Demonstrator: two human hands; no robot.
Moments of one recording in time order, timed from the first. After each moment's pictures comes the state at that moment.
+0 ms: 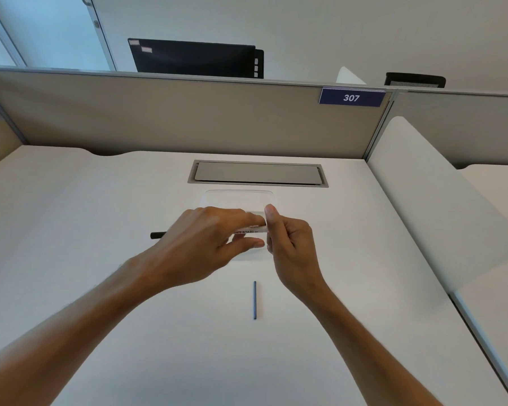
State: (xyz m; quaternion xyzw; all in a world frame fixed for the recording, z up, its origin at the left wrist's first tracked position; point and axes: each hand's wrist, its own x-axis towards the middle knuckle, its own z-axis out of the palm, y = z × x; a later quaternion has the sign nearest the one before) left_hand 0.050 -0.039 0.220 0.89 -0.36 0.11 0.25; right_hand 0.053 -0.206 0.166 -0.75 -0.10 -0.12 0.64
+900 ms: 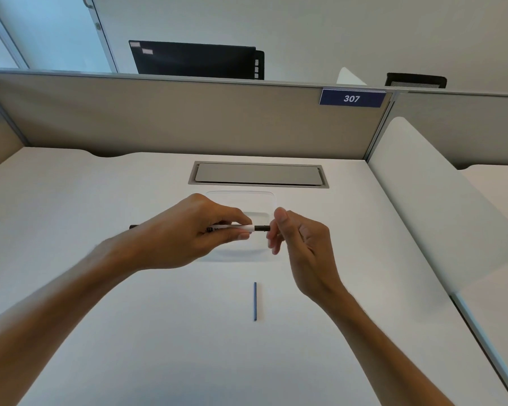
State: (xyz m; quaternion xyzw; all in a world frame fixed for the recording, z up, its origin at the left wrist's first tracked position) left_hand 0.063 -0.021 0.238 0.88 -0.37 0.01 0.29; right_hand 0.050 -0.227 0.172 -0.76 -0.16 -0.15 0.61
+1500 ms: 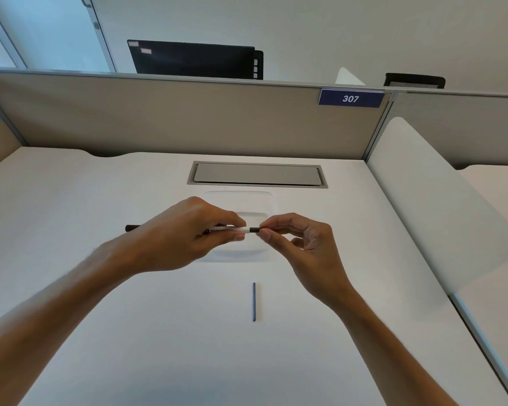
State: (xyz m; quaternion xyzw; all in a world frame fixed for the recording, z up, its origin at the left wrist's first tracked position) left_hand 0.066 -0.017 0.231 0.89 -0.36 0.03 0.27; right_hand 0.046 -0.239 0.176 -0.77 -0.16 -0.09 0.61
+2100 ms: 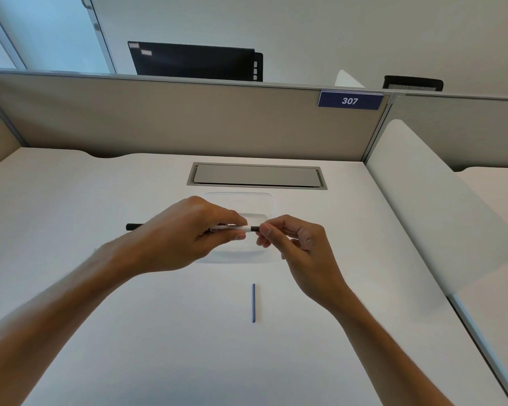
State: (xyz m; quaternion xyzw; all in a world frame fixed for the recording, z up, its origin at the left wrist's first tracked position) left_hand 0.066 -0.017 0.230 0.89 -0.36 0.03 0.26; right_hand 0.046 -0.235 0.178 -0.77 -0.17 -0.07 0.61
